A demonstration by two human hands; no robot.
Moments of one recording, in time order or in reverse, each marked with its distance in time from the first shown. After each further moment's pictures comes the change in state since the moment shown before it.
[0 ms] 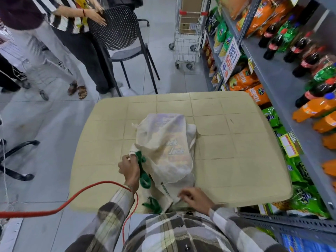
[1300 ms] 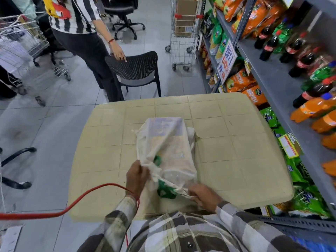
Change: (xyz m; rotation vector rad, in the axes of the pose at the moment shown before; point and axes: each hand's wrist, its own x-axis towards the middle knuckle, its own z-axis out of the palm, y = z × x) left_hand 0.011 -0.033 0.002 0.388 -0.224 0.740; right_hand 0.009 0.012 -0.032 -0.373 0.035 -0.078
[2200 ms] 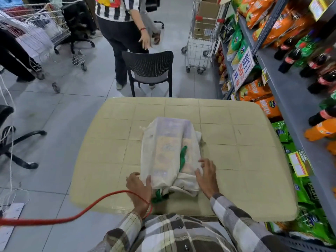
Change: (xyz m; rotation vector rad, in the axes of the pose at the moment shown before) left_hand -0.045 0.014 0.033 -0.033 0.228 -0.596; right_hand 0.048 -0.018 -0.046 0.283 0.505 0.390
